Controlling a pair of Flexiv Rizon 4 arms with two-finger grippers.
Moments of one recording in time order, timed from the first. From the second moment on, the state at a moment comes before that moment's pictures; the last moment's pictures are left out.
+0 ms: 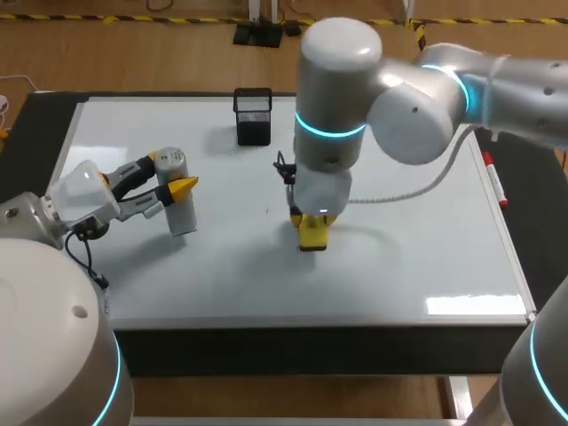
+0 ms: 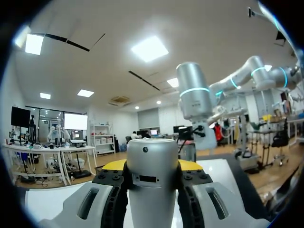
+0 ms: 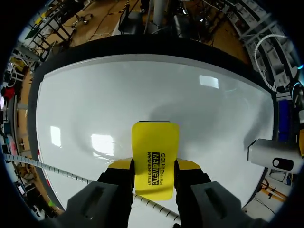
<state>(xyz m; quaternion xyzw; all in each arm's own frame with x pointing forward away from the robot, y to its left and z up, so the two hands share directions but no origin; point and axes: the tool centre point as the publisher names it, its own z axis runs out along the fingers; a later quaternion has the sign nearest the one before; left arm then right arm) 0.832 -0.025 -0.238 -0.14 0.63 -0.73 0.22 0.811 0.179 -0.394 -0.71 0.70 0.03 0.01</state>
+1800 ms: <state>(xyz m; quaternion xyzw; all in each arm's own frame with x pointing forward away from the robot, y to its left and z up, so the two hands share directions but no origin) 0.832 -0.026 -0.238 -0.14 0.63 -0.73 0.22 0.805 0.178 -0.428 -0.70 0.71 -0.01 0.00</state>
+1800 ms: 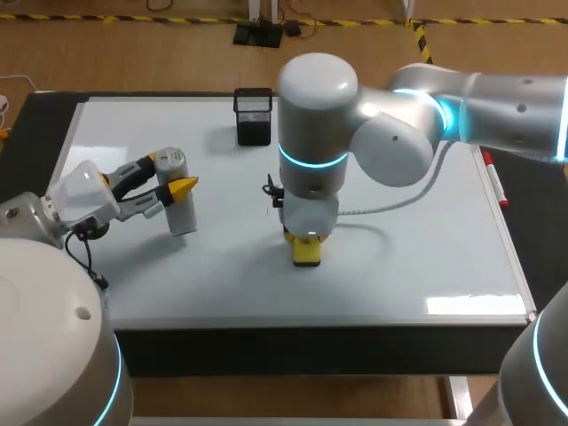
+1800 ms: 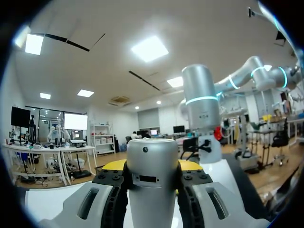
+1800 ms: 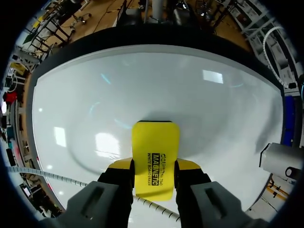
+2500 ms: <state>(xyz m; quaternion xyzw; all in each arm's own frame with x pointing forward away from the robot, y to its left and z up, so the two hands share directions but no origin) 0.832 -0.025 -0.238 -0.14 0.63 -0.73 0.22 0.811 0.133 -0.423 -0.70 0.71 -0.01 -0.01</state>
